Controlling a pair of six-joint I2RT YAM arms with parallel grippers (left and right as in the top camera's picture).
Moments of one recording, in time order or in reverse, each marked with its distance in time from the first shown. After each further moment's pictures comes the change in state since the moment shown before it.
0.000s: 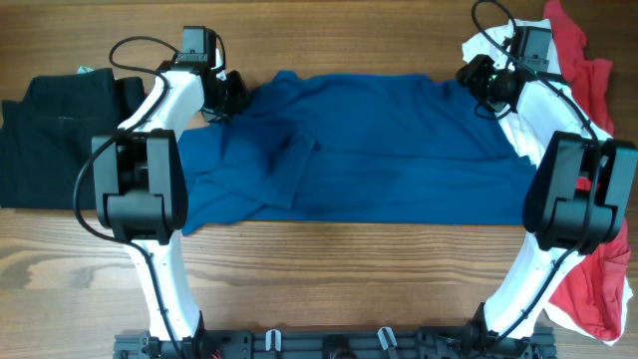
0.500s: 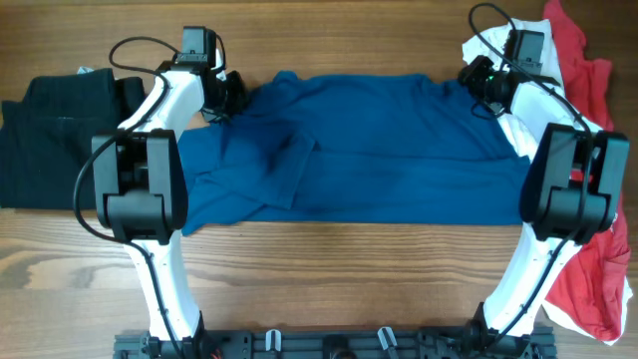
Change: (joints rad) left arm 0.000 0.000 0.000 -0.002 0.000 0.000; right arm 0.006 0.074 0.014 0.087 0.067 0.036
